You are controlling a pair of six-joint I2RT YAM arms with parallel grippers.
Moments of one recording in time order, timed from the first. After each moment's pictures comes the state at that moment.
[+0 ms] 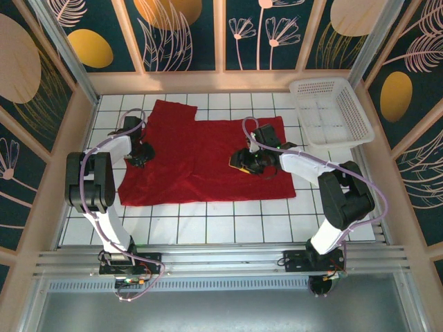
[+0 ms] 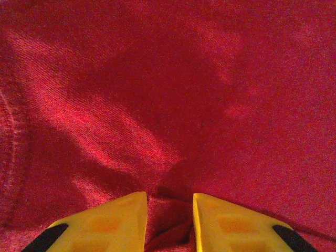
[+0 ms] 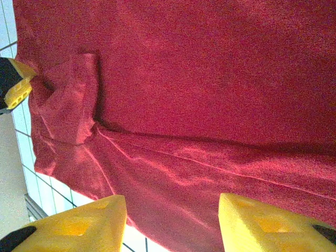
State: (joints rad) left arm -0.01 1.85 1.17 -0.56 0.04 -0.60; right arm 0.50 1.67 1.03 -0.32 -0.48 0.70
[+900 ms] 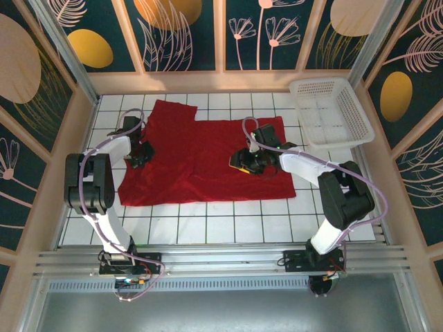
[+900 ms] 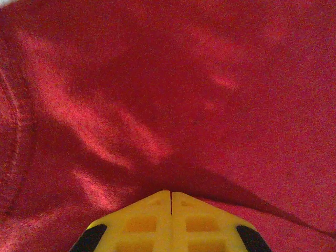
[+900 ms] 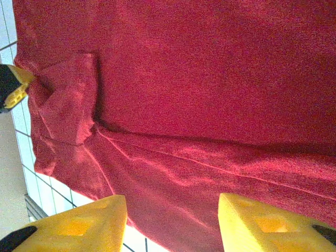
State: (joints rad) left arm -0.01 1.82 1.17 -0.56 0.04 -0.63; right arm 0.50 1.67 1.03 -0.32 -0.48 0.70
